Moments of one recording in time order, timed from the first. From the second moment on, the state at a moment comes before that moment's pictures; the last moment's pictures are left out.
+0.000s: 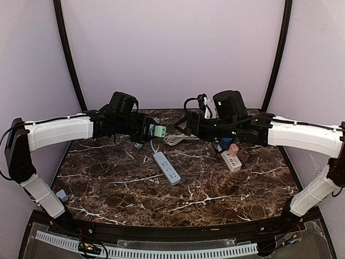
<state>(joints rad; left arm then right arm) -0.68 1.60 1.21 -0.25 0.18 -1.86 0.91 1.45 1.18 -0.19 -0.04 0.76</state>
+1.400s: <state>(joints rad) -0.77 1.60 1.26 -0.18 0.17 -1.95 0.95 1.66 1.31 -0.14 0.04 0.64</state>
